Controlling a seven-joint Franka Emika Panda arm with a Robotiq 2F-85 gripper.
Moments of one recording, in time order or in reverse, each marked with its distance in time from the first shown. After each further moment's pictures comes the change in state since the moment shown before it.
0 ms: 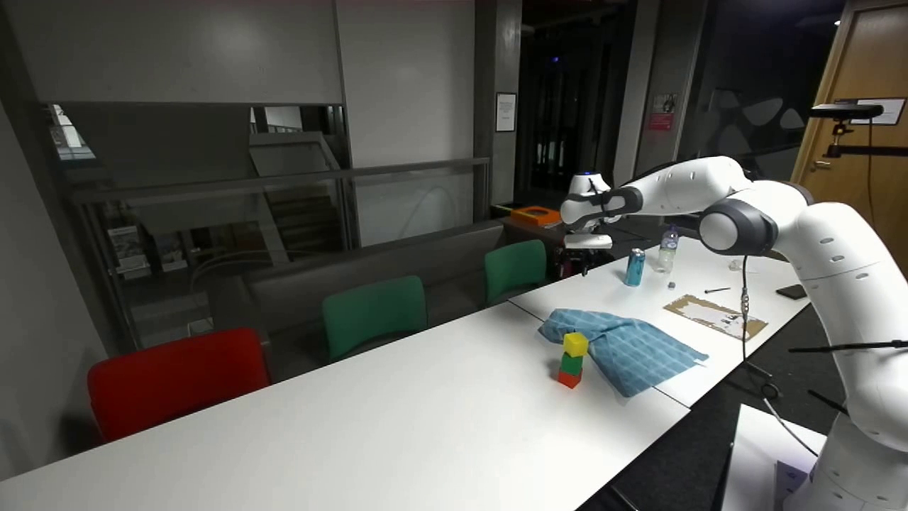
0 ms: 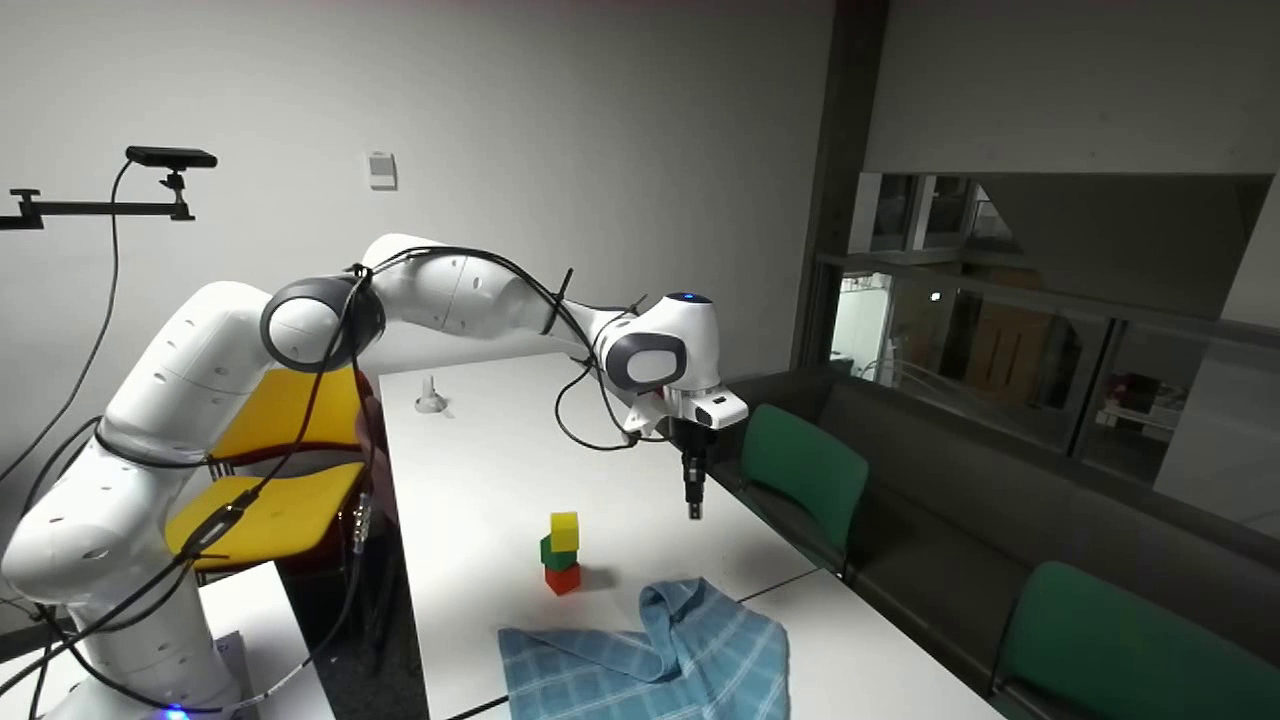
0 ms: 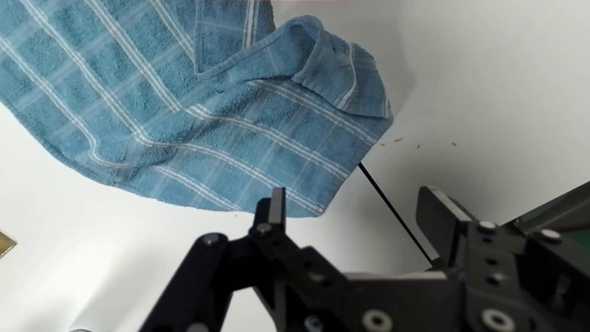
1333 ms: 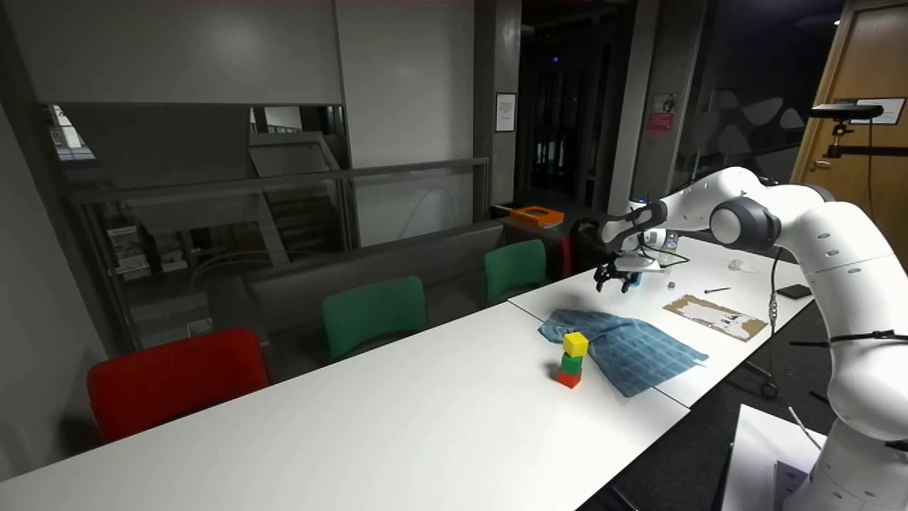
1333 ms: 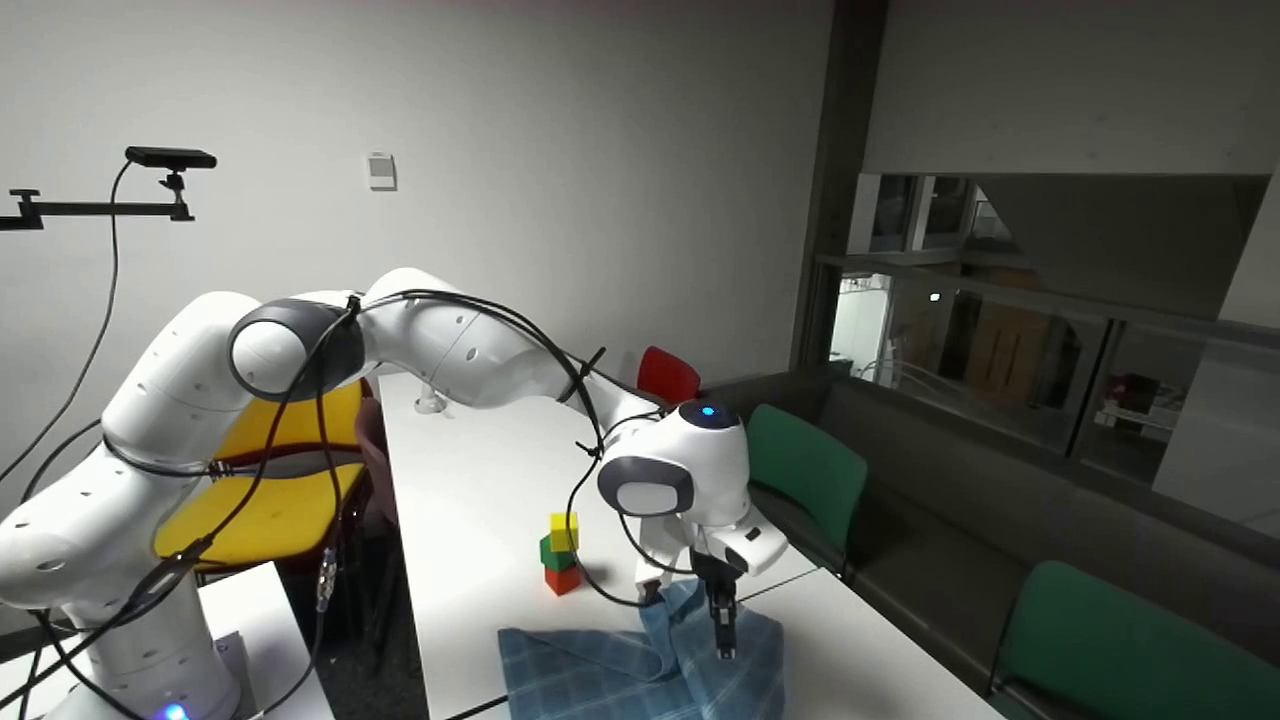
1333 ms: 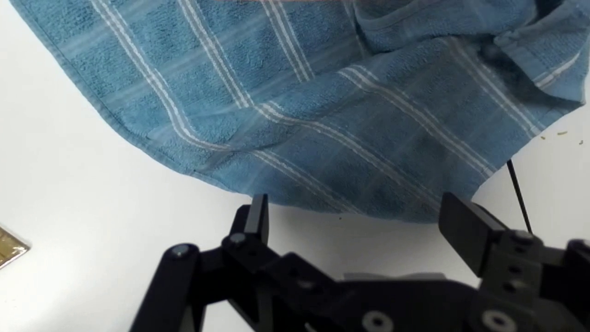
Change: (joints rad) arm -0.255 0.027 0.032 -0.210 0.154 0.284 -0.436
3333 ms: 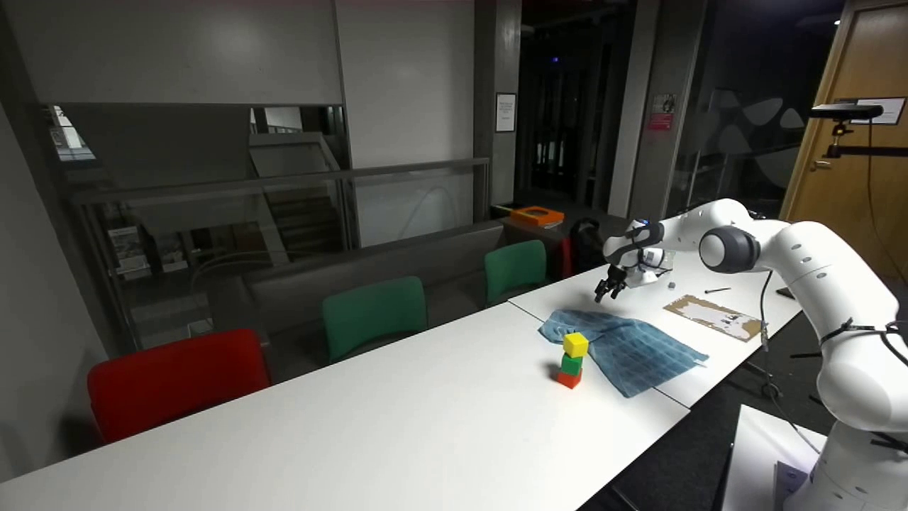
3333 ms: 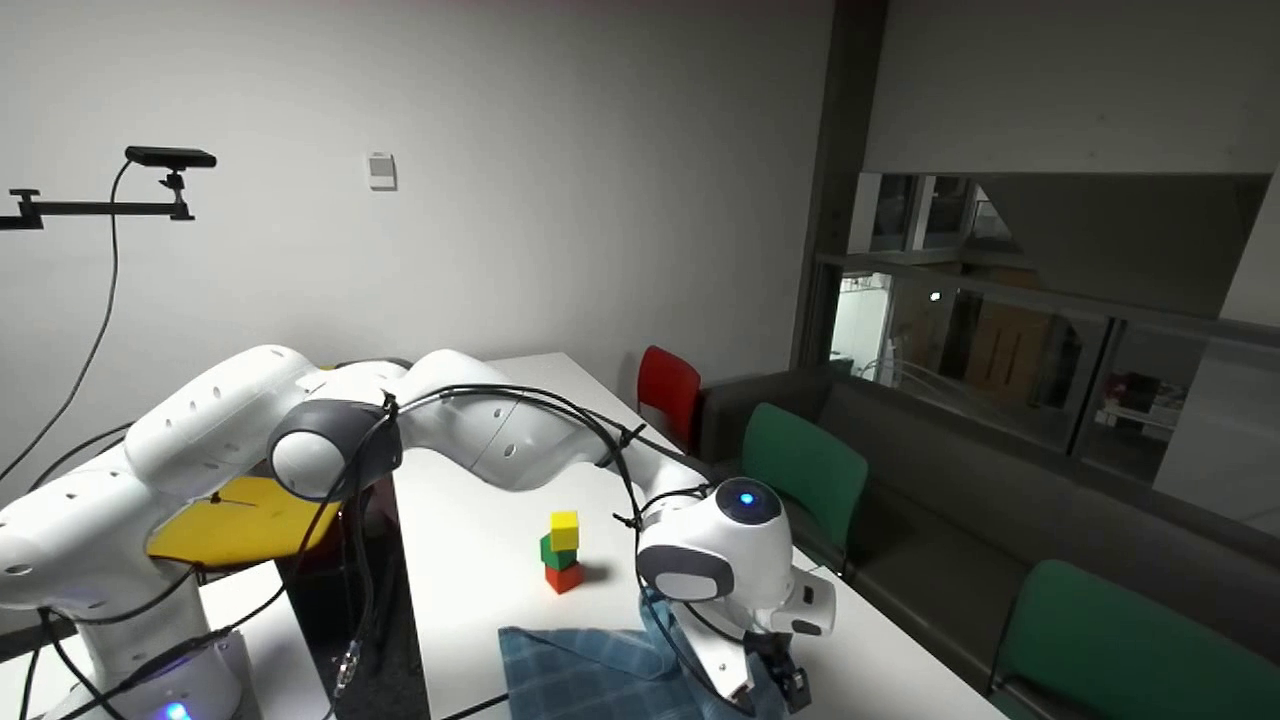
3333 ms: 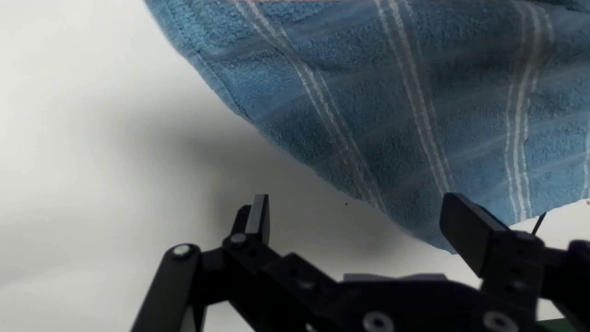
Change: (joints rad) arm -0.191 0.285 0.171 0.299 0.019 0.073 -0.541
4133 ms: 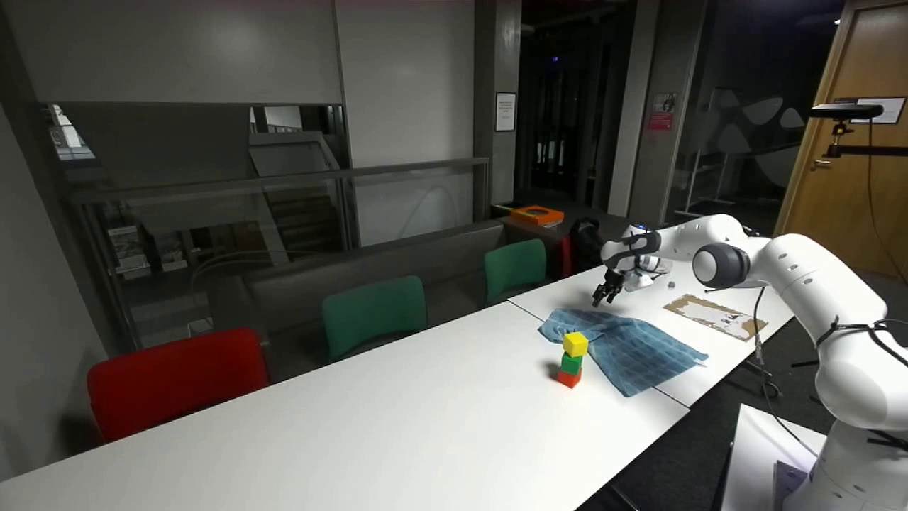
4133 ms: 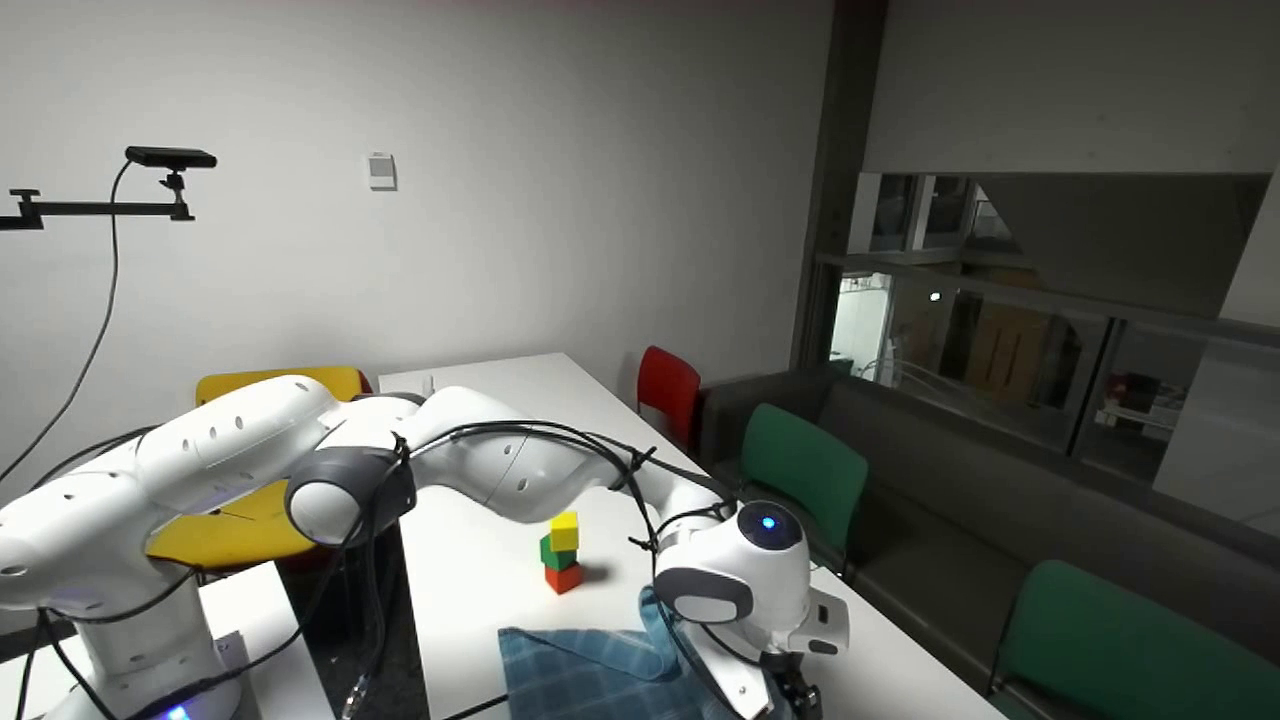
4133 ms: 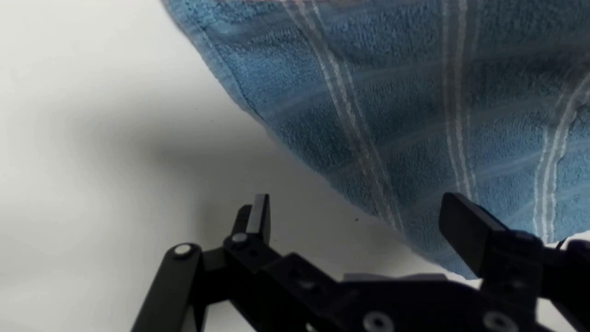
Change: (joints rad) arm -0.027 0.147 0.029 0.207 -0.027 -0.093 -0.048
